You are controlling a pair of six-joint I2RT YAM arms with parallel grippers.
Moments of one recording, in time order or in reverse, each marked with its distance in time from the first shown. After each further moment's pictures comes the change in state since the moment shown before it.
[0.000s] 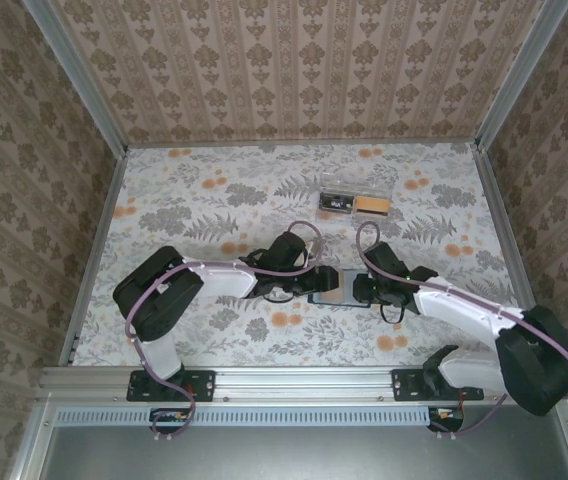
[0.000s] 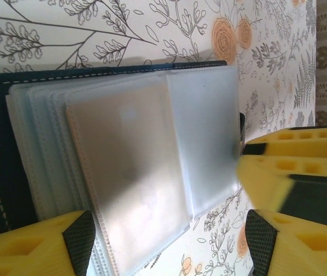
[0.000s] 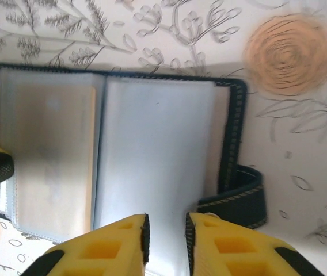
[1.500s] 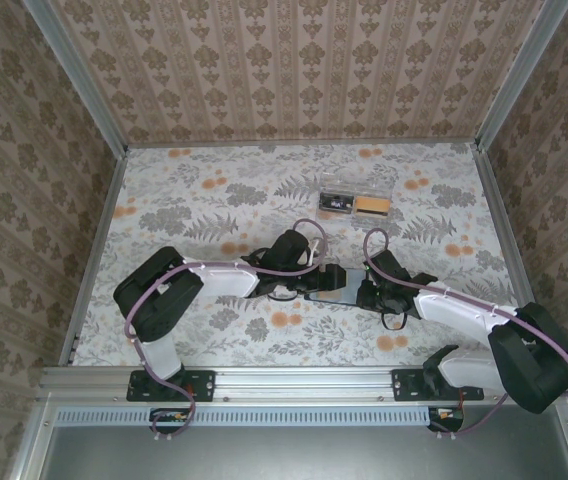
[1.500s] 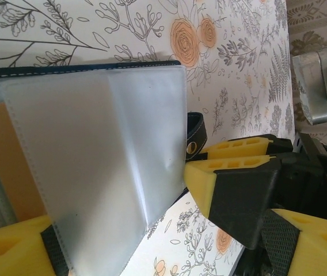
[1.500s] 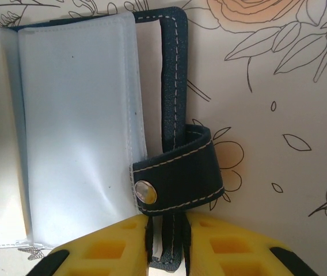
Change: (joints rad) left arm -0.014 0.000 0.024 0.037 0.035 0.011; right arm -0.024 0.044 -0.084 0.069 -0.062 0.112
